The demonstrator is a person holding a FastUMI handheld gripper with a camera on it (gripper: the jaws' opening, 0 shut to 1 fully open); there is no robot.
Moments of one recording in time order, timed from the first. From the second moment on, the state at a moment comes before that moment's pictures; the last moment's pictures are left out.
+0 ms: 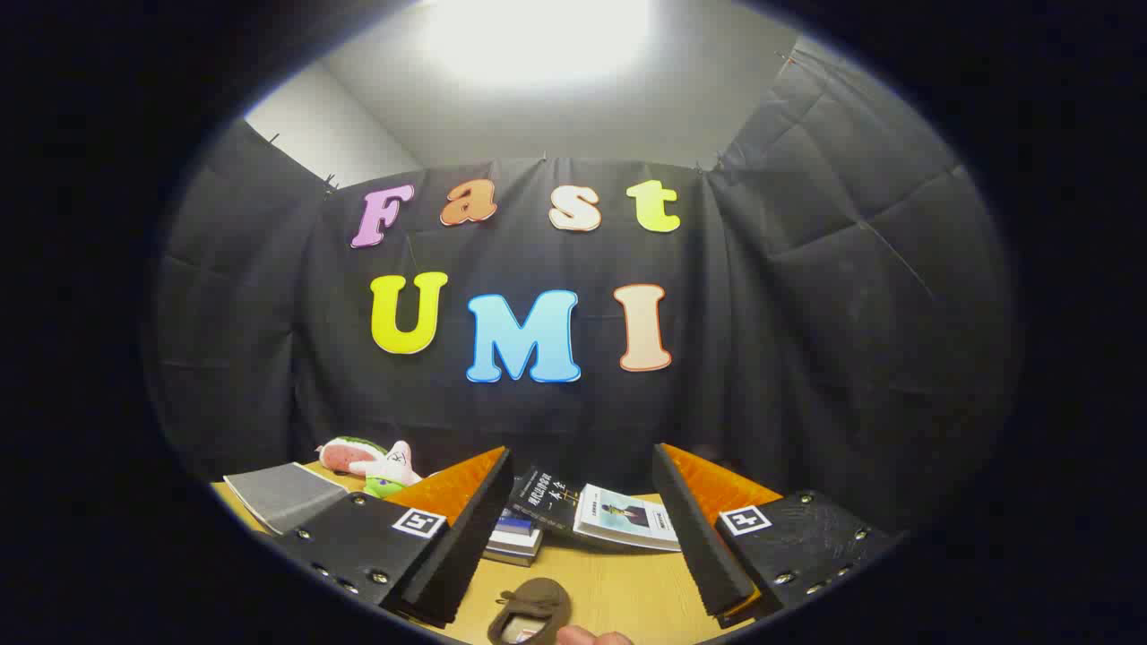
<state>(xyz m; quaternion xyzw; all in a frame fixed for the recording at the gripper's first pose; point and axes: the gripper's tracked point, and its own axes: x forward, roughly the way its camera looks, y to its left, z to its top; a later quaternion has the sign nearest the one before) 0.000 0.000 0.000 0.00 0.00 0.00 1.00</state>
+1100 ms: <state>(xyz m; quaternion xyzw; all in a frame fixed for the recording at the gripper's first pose) 0.027 0.172 -0.035 0.05 0.08 0.08 0.99</state>
